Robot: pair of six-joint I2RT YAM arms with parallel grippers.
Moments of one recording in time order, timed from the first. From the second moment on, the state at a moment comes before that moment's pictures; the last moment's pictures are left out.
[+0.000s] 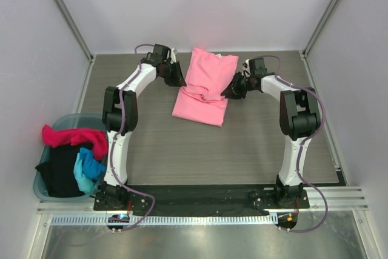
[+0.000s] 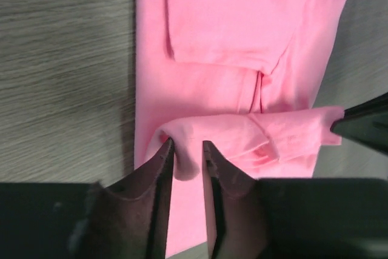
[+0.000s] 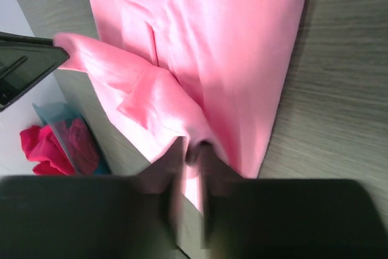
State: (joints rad) left arm -0.29 2.31 1.97 -0.58 0.43 -0.42; right arm 0.15 2.07 1.45 -0.33 -0.59 0.68
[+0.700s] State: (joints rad) left arm -0.14 1.97 1.56 -0.71 0.48 -0.38; right arm 0.10 1.67 1.10 -0.38 -0.64 0.64
